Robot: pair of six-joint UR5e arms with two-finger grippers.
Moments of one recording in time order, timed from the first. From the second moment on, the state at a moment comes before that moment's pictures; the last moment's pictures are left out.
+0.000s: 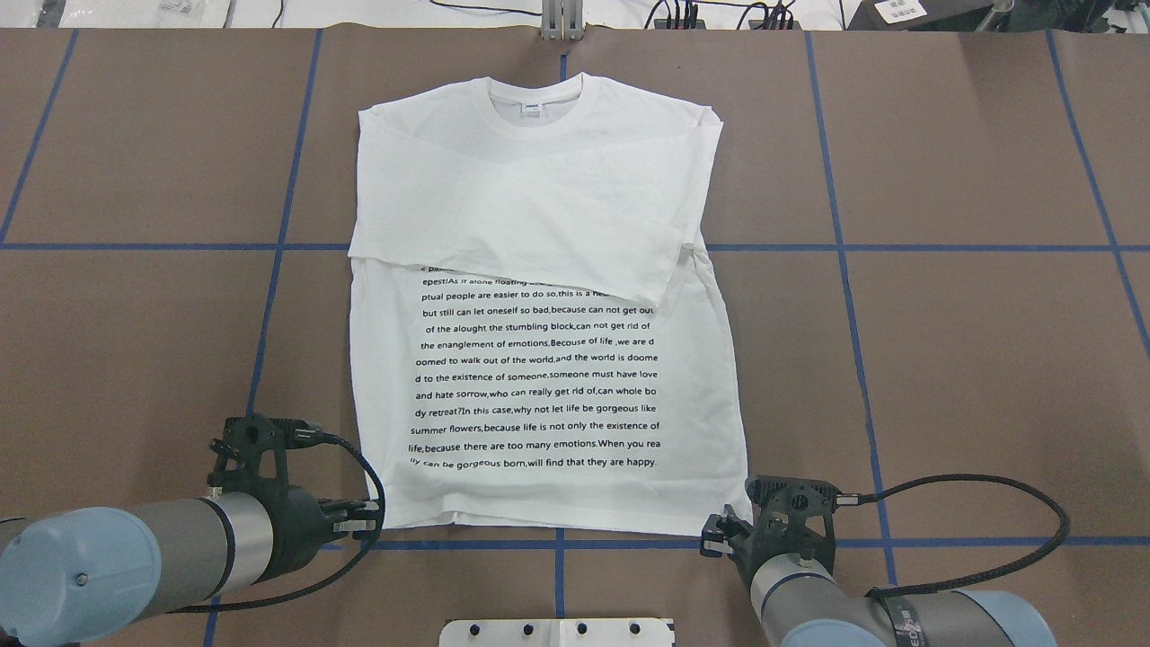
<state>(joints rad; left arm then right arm) -0.17 -1.61 -2.16 -2.06 -1.50 -1.40 -0.02 -1.45 2.05 -1.47 1.11 1.71</state>
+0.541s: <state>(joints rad) -0.17 -1.61 -2.17 -2.06 -1.51 -1.40 -0.02 -1.43 2.06 -1.47 1.11 1.71</state>
